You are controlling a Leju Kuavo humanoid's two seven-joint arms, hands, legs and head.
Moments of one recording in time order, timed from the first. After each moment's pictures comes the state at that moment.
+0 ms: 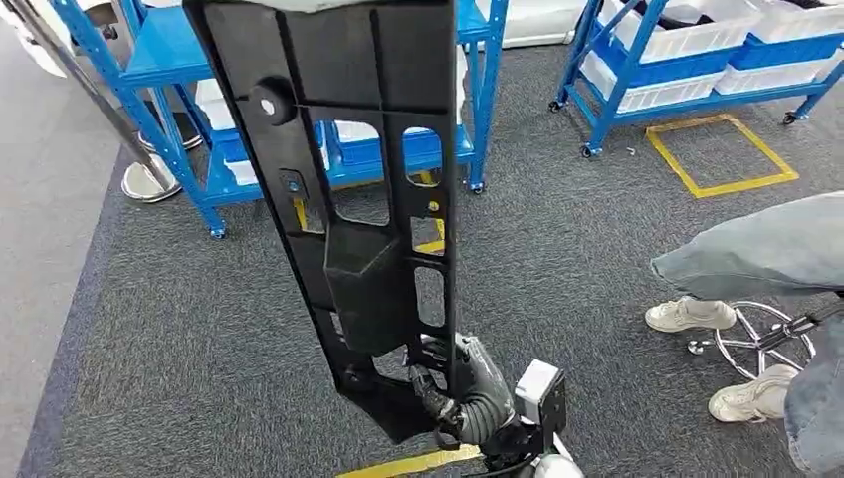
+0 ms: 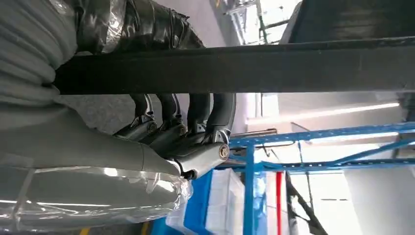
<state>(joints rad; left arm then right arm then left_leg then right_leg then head) -0.09 -0.19 1.15 -0.22 -0.94 0.01 0.00 -0.05 -0.01 0.61 -1.68 -0.21 0.18 -0.47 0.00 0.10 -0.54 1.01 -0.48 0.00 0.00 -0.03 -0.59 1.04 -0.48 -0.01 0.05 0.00</state>
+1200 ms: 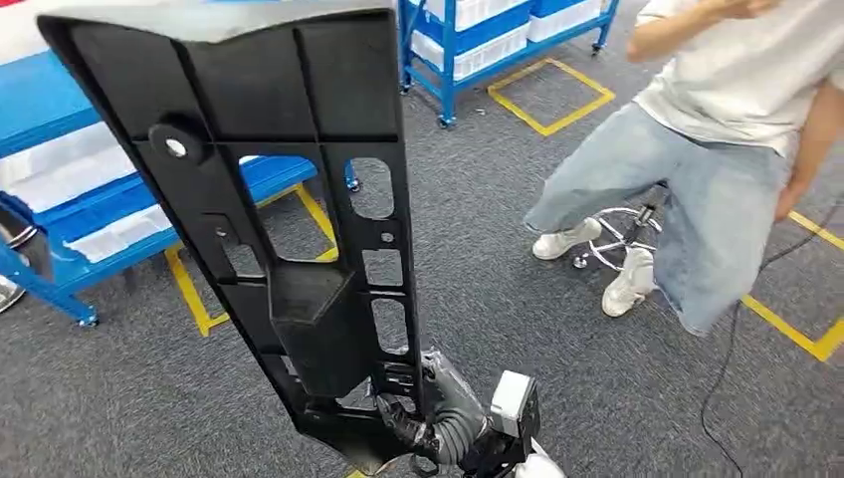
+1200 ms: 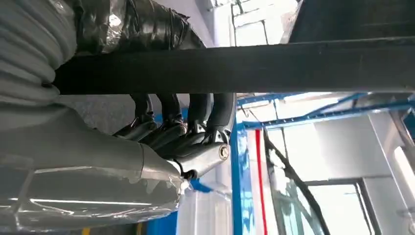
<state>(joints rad) -0.08 -0.21 1.13 -0.22 -0.96 0.01 0.02 -0.08 0.02 0.67 -1.63 -0.23 0.31 -0.49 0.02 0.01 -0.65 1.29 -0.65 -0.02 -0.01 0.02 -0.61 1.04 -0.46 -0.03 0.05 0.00</state>
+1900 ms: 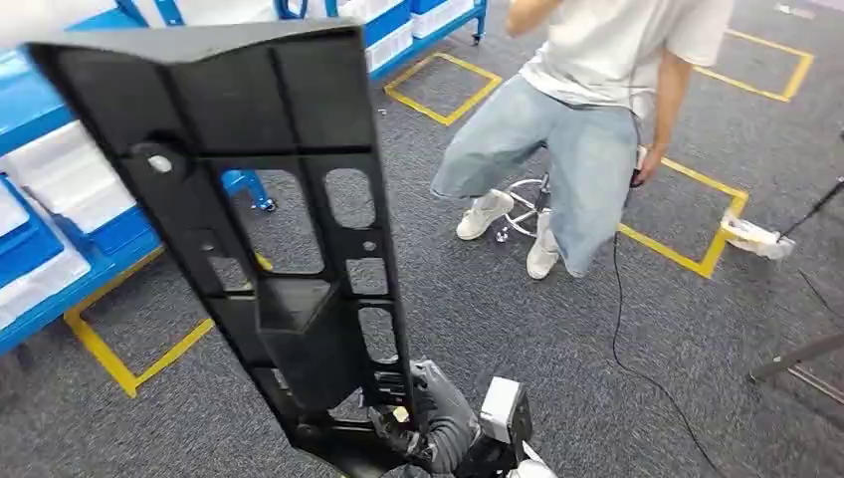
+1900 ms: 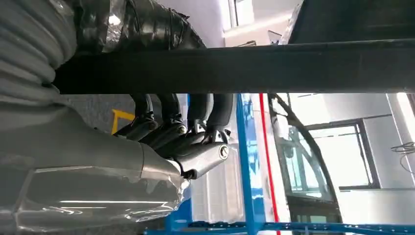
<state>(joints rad) -0.08 -0.20 1.14 -0.22 -0.94 -0.01 0.01 -0.08 0.04 0.70 -1.61 -0.23 0.33 -0.47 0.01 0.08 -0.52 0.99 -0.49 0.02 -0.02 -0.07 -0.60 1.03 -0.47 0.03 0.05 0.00</state>
